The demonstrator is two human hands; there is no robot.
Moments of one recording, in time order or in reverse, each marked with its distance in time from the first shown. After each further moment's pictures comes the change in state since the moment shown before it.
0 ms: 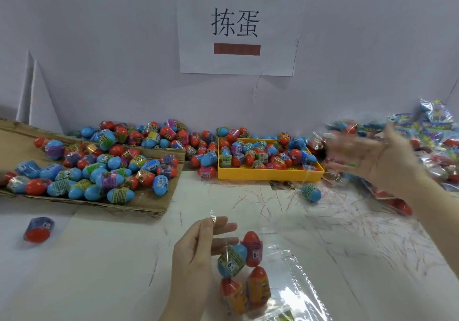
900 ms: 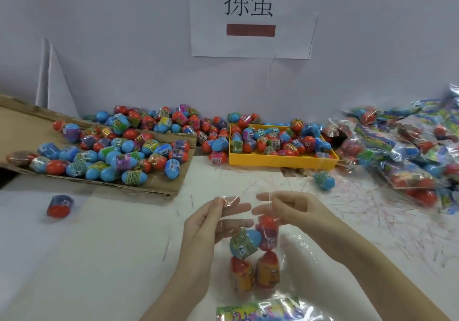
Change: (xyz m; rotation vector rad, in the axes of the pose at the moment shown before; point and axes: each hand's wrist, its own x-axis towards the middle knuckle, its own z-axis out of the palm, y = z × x) left_hand 0.003 0.004 -0.006 -0.182 -0.106 -0.087; right_hand -0.055 -0.157 0.009 1.592 -0.210 -0.233
